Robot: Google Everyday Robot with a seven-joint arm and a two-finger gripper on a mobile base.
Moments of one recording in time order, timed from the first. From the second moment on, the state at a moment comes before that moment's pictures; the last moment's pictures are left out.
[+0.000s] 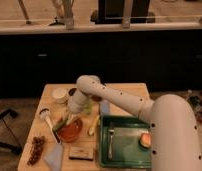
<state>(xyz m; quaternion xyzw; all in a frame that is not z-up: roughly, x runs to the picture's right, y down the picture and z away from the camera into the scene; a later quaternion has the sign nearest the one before) -0.175 0.165 0.787 -0.37 -0.41 -0.18 0.81</state>
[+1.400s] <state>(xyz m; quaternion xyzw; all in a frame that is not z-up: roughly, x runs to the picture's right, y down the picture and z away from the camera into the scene) -0.164 0.159 0.788 -0.34 -0.47 -0.16 0.80</state>
